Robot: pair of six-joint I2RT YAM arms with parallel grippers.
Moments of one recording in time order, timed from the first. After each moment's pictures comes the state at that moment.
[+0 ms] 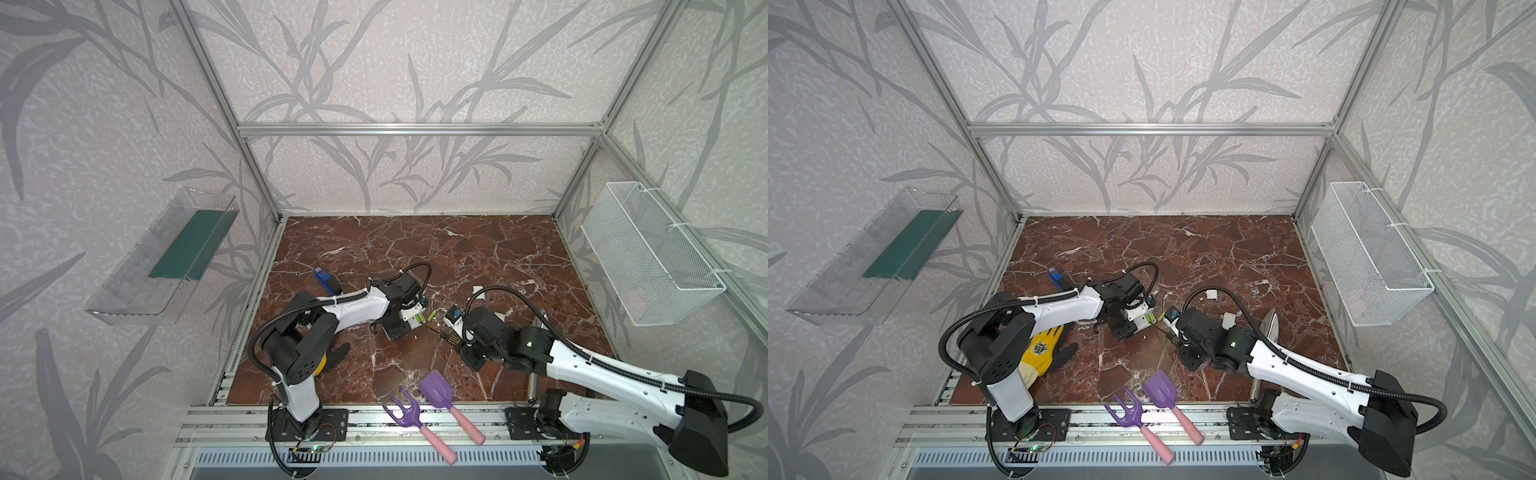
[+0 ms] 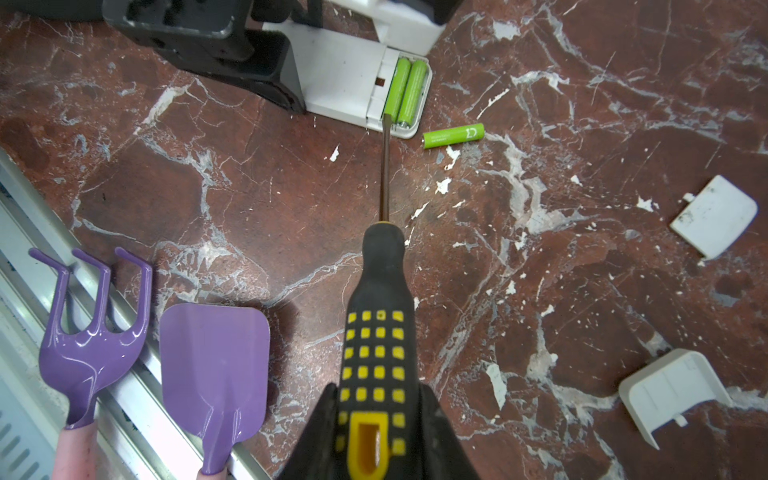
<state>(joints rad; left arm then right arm) -0.71 1.77 1.07 -0.68 -0.02 0.32 0.96 1.06 0.70 -0.63 0.07 0.18</state>
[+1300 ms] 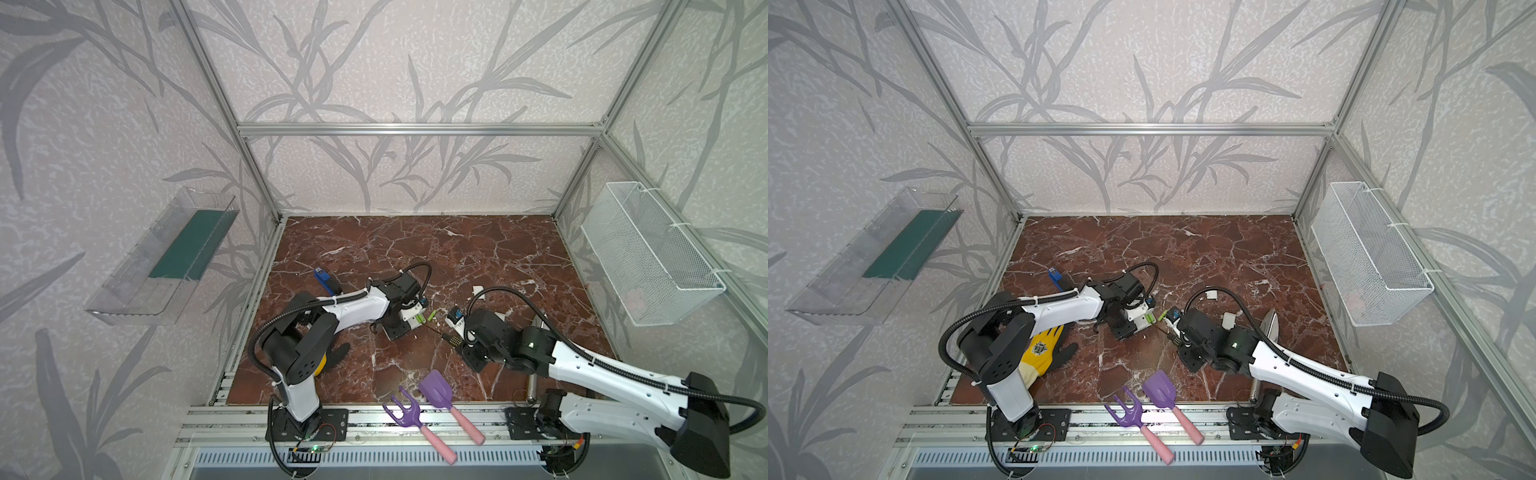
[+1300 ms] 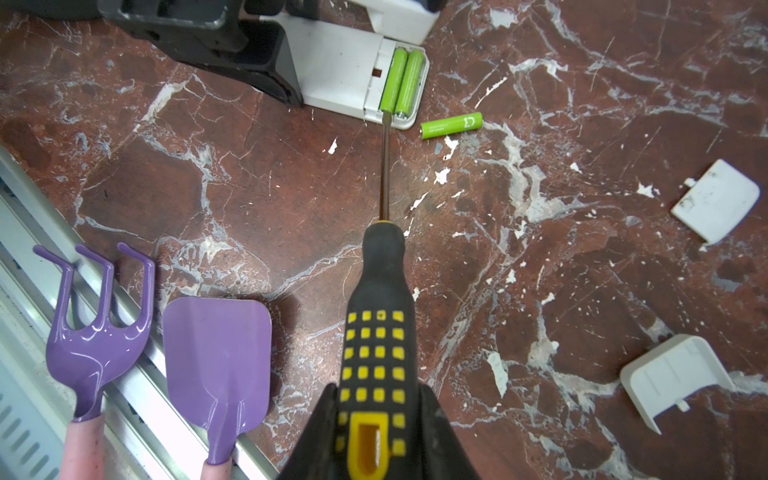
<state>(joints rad) -0.71 1.77 1.07 -0.68 -0.02 0.33 0.96 1.05 0.70 -0.65 0.07 0.19</state>
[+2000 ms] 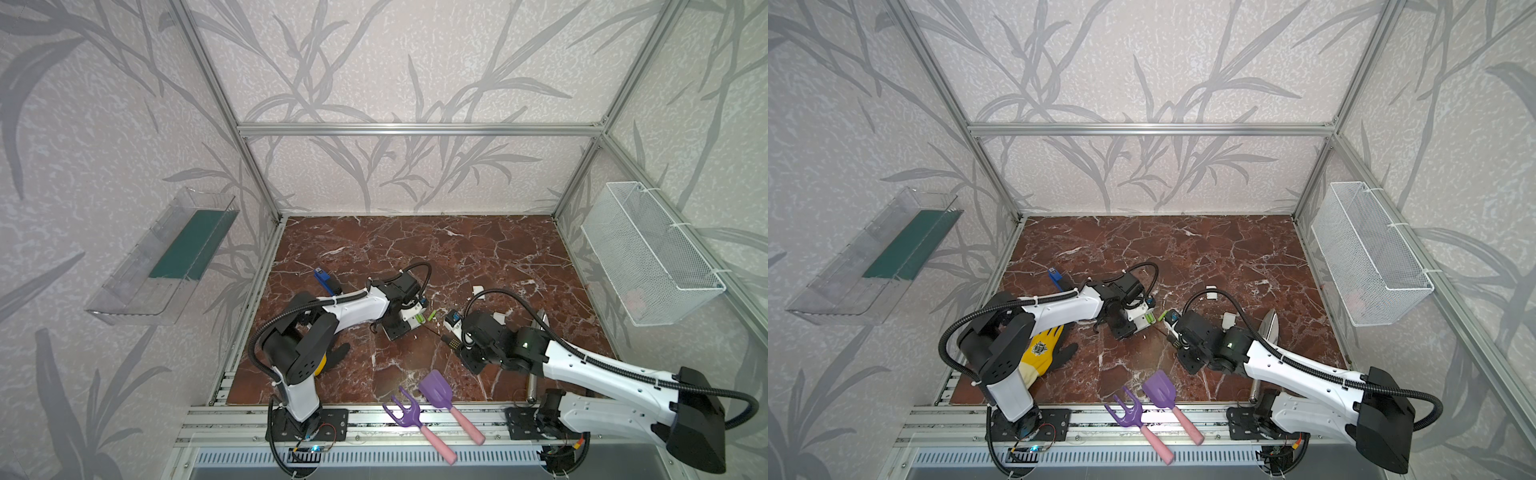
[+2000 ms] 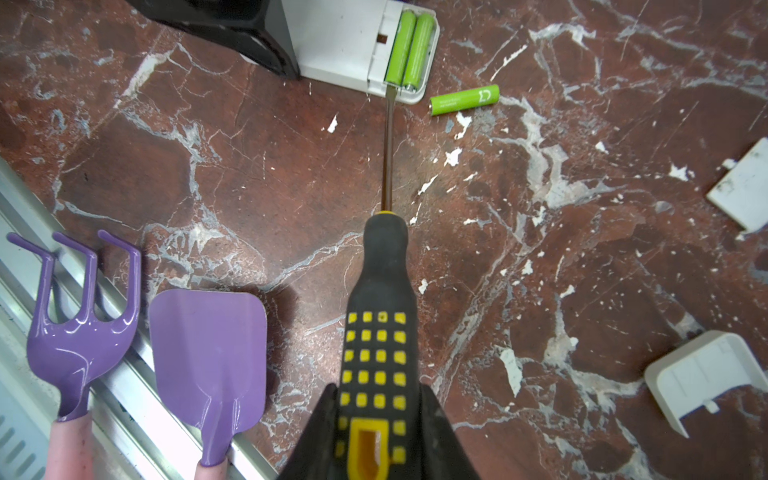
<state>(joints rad) -0.71 1.77 1.07 -0.68 -0.02 0.33 0.97 1.09 0.67 -0.63 0.06 0.21</state>
